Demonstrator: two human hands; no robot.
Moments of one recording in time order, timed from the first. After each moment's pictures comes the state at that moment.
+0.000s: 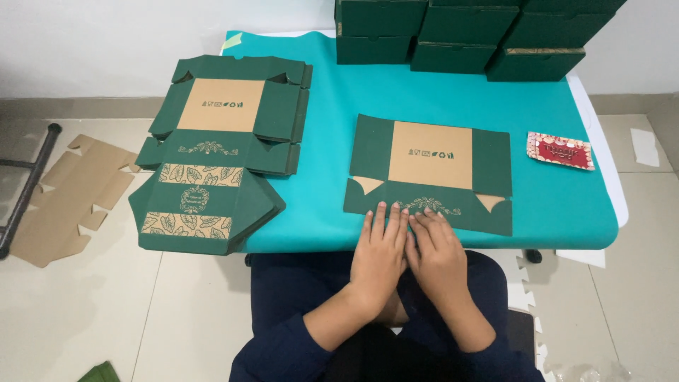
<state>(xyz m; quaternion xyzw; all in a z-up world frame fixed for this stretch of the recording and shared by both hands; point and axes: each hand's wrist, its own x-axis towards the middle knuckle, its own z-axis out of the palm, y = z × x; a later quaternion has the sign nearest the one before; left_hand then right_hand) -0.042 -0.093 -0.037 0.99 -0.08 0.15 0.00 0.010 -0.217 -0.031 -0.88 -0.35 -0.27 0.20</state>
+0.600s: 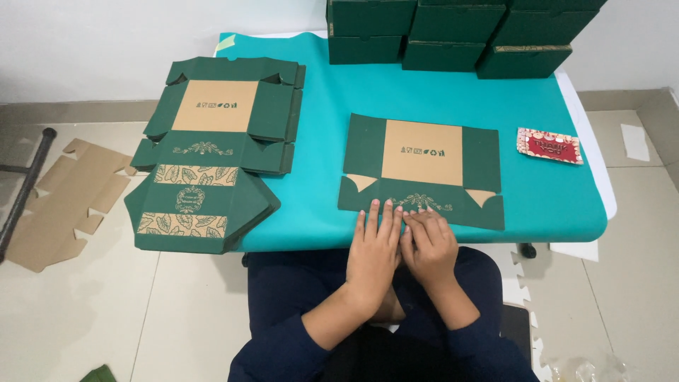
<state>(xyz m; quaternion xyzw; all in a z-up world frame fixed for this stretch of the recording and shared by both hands) -0.042 -0.099 -0.048 0.98 -0.05 0.19 0.00 0.014 -0.208 -0.041 -0.80 -0.34 -0.43 0.26</state>
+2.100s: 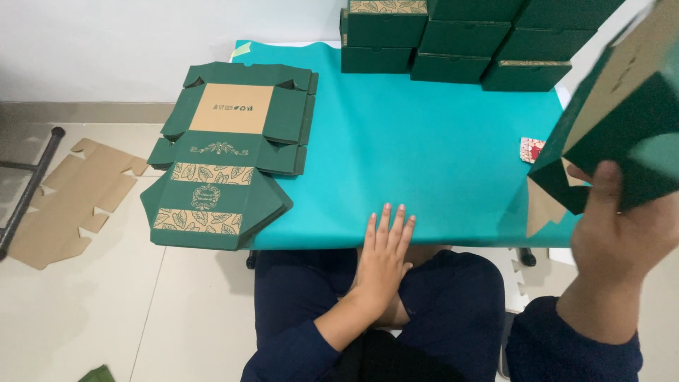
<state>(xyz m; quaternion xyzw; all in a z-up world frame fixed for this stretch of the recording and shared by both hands) -0.058 -0.101 -0.033 0.97 -0.03 0.15 -0.17 0.040 -0.327 0.112 -0.79 -0.35 -0.32 0.39</state>
